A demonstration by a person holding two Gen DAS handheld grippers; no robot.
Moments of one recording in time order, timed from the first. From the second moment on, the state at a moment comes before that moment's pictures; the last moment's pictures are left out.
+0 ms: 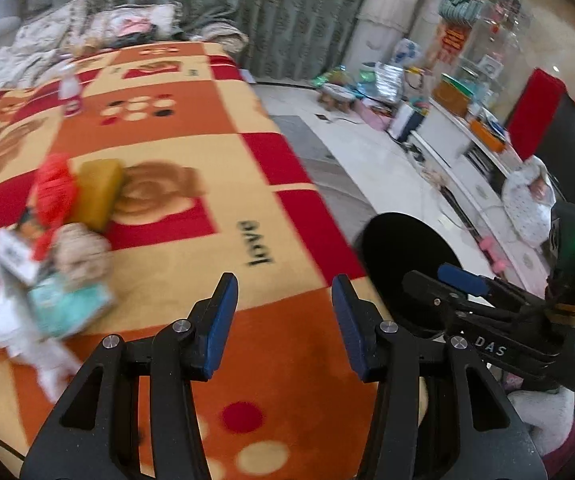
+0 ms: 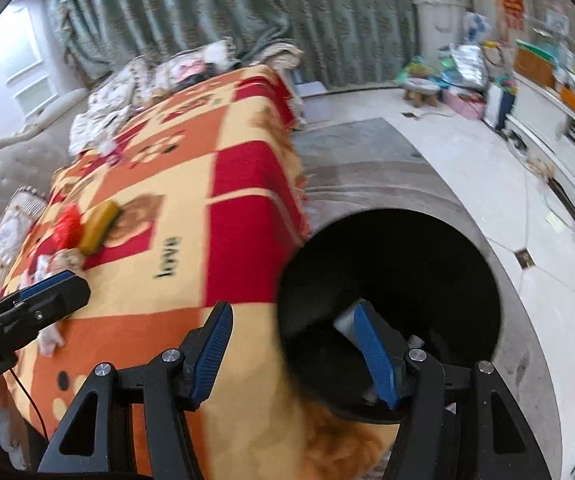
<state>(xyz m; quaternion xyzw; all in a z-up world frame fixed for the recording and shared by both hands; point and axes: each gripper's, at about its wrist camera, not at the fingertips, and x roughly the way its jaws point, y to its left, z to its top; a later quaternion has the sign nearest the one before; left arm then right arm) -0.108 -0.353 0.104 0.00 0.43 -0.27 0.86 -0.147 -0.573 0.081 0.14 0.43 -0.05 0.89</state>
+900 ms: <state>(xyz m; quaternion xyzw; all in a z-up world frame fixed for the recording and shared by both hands) -0.077 -0.092 0.087 -0.10 0.44 -0.09 0.89 -0.047 -0.371 0.086 0.08 0.45 0.15 0.88</state>
